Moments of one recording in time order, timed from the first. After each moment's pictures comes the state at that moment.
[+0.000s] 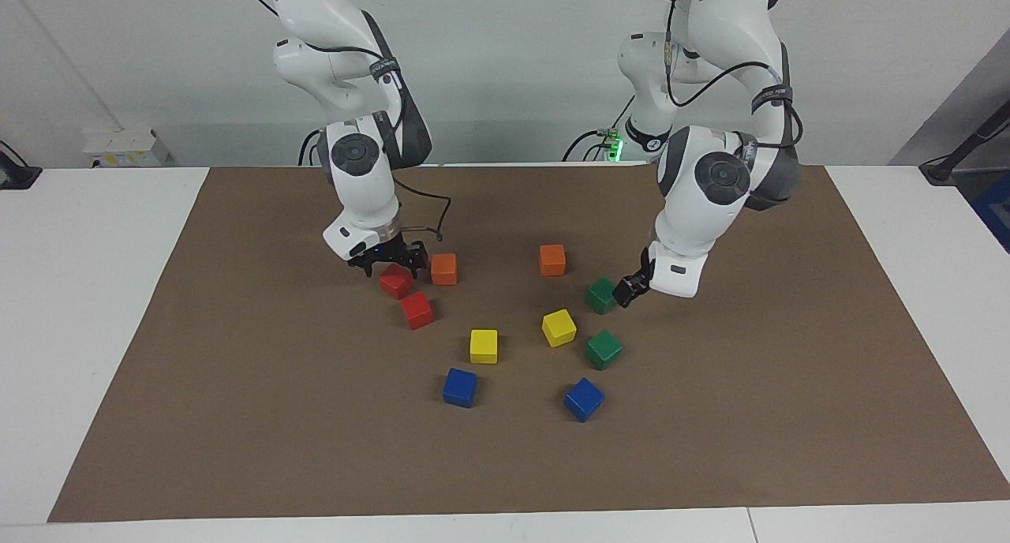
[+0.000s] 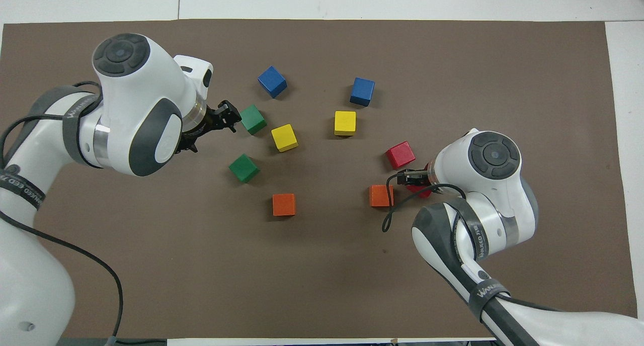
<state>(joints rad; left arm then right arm) -0.23 0.34 -0.14 -1.69 -0.01 1.93 -0.78 0.23 0.11 0.08 -2.21 -0.02 2.29 0.38</state>
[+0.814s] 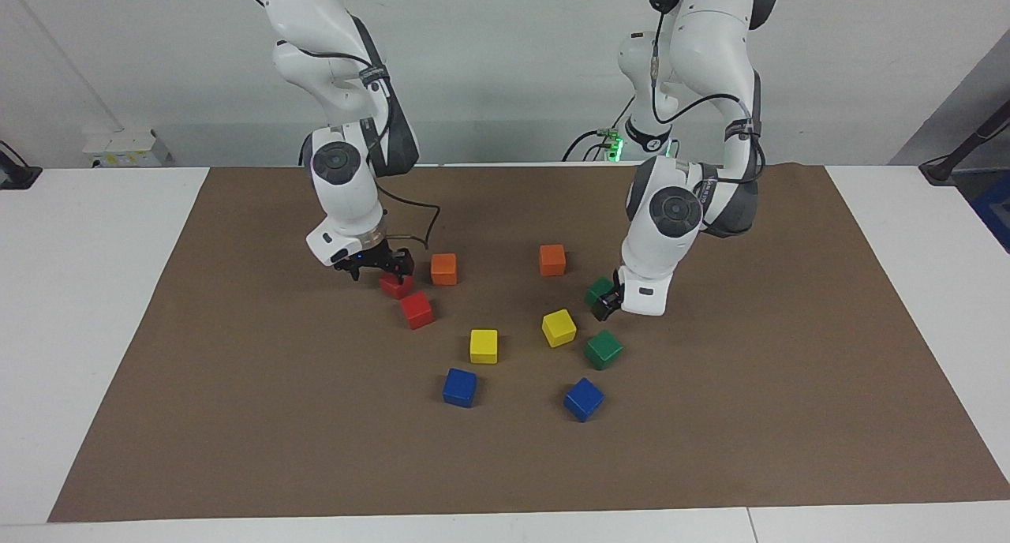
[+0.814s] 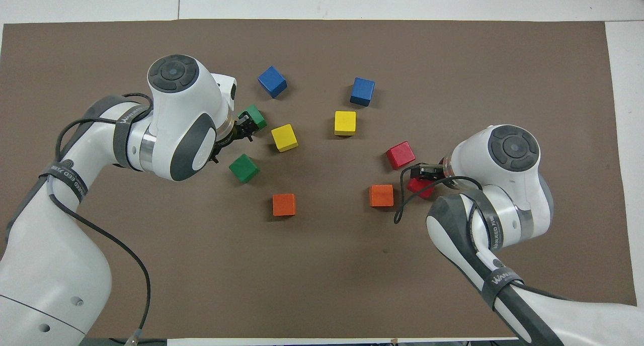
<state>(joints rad) -0.27 0.40 -0.14 -1.74 0.02 2.00 -0.94 0.17 0.11 0.07 -2.21 -0.02 2.29 0.39</state>
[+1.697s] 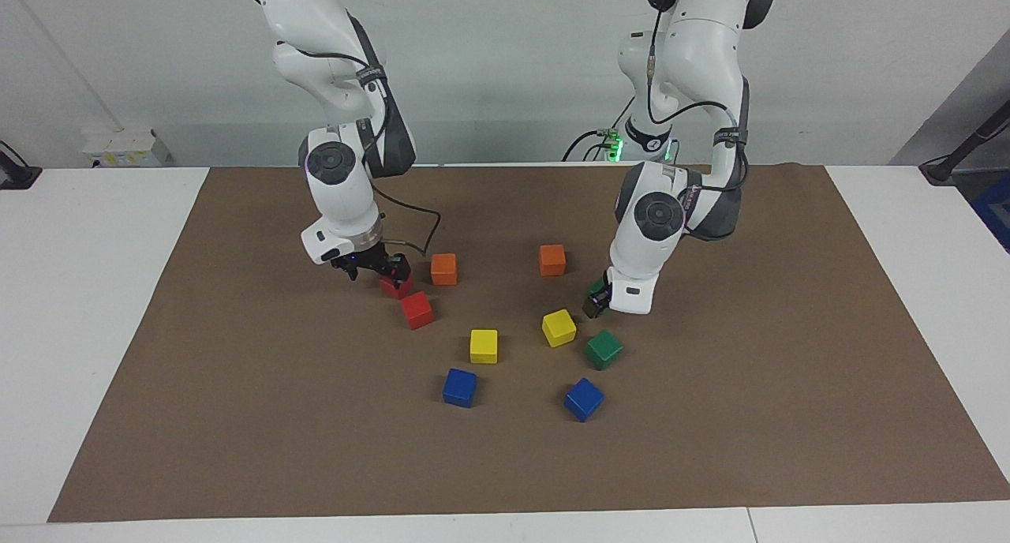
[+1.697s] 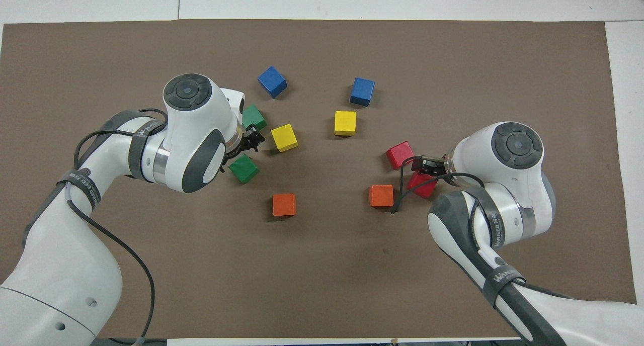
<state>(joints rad) -0.28 0.39 -0.15 -1.82 0.02 2.07 -0.94 0.16 0.12 0.07 -2.20 -0.02 2.29 0.52</state>
